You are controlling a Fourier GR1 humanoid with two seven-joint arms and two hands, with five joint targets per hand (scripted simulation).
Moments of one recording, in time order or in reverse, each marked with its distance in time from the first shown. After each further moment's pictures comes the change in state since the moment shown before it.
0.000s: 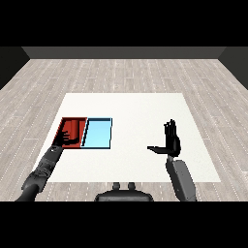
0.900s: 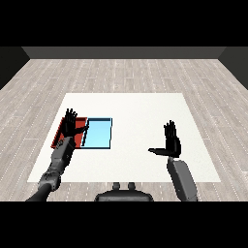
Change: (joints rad) left arm 0.004 -0.173 0.348 -0.351 0.409 -0.372 -0.565; right arm 0.006 -0.019 -0.004 0.031 -0.005 0.075 -0.043
